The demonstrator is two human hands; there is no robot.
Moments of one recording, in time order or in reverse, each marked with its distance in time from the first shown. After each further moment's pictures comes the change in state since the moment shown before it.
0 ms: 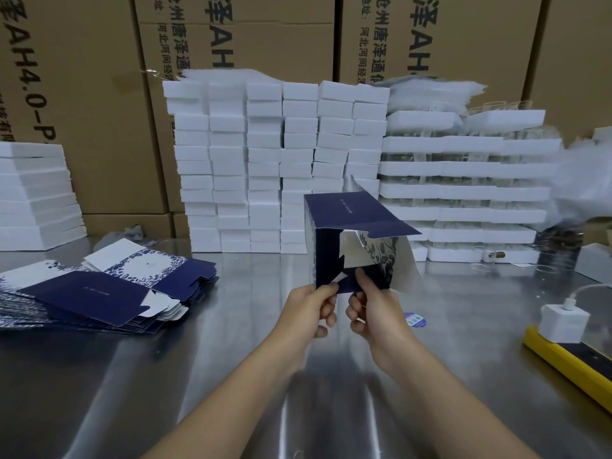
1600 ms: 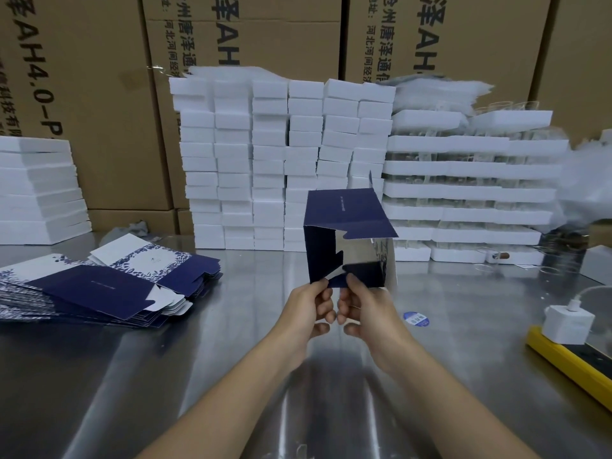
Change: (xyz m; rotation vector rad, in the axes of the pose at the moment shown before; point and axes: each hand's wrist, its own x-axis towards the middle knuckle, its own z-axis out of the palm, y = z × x) left_hand 0.004 -0.005 -0.004 -0.098 0.019 -0.098; right_hand -0.002 0.004 0.006 -0.218 -0.080 -0.022
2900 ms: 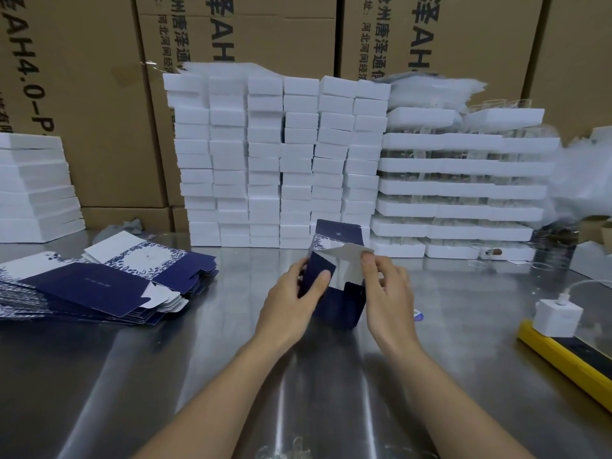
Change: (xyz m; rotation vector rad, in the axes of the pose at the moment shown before) left_hand 0.009 -0.014 -0.023 0.479 0.119 0.435; right_hand -0.003 0.004 -0.016 -0.263 0.313 -0.440
